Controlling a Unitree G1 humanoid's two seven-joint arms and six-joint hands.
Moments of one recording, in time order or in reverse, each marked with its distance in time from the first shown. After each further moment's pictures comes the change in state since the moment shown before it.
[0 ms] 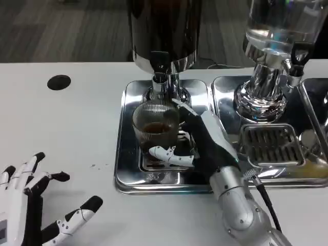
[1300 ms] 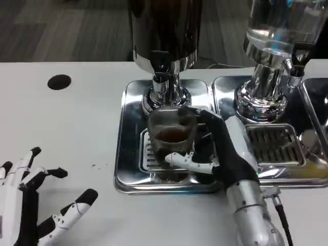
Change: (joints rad) left arm -0.024 -0.001 0.016 0.018 -0.035 -0.038 0.000; right arm 0.136 -0.030 -0.038 -0.092 -0.007 -0.124 -0.122
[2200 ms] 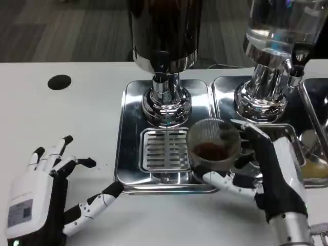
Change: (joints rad) left arm -0.126 0.011 -0.099 0.094 0.012 -0.020 -0.011; right arm 0.336 -0.075 -0.072 -0.387 -0.027 0.056 0.043
